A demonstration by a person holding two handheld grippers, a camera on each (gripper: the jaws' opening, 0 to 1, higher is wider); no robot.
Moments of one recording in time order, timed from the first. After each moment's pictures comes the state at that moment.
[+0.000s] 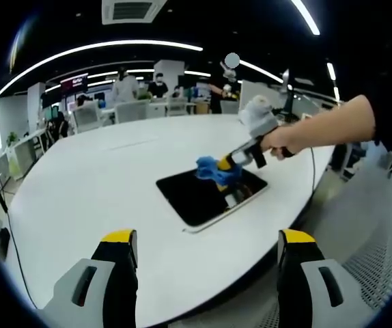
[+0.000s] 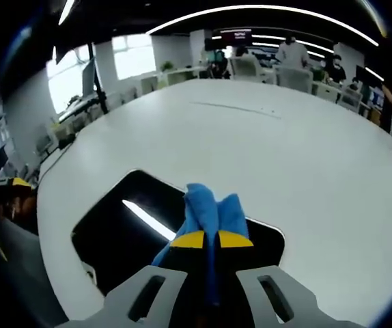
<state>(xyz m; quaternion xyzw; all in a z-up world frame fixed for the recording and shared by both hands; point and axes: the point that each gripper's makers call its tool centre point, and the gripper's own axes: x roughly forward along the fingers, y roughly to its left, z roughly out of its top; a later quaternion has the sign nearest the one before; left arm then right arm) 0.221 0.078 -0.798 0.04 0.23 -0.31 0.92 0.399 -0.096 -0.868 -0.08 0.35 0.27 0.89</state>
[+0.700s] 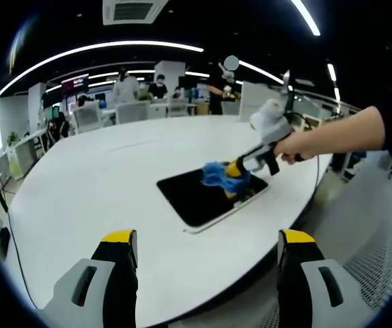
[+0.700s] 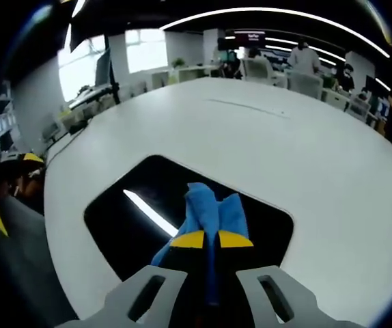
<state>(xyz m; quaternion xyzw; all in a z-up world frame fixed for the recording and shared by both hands) 0.222 0.079 -0.797 0.03 0.23 -0.31 0.92 0.372 -0.094 -0.869 -0.10 0.34 0.29 0.89</state>
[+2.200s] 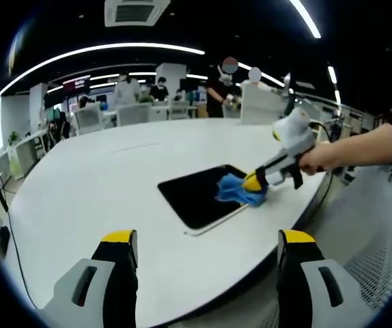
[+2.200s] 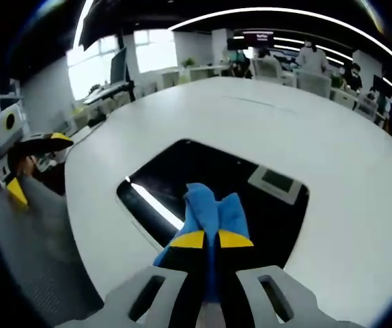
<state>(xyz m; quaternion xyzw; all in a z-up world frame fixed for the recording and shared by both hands) 0.223 0.079 -0.795 0.03 0.22 -0.31 0.92 0.314 -0.090 -0.868 -0.10 0.34 0.33 0.87</state>
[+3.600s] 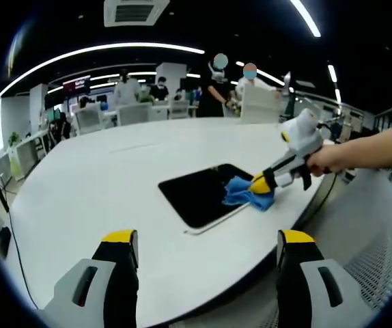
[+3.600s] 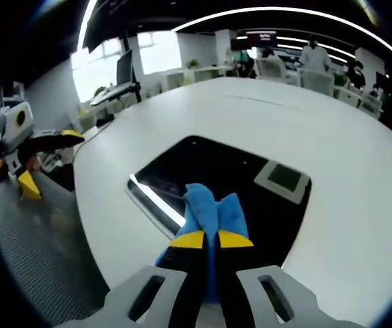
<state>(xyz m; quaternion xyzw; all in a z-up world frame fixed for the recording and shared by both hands) 0.222 0.080 -0.795 0.03 0.22 -0.31 0.92 0.301 -0.098 -0.868 -0.09 0.35 0.34 0.87</state>
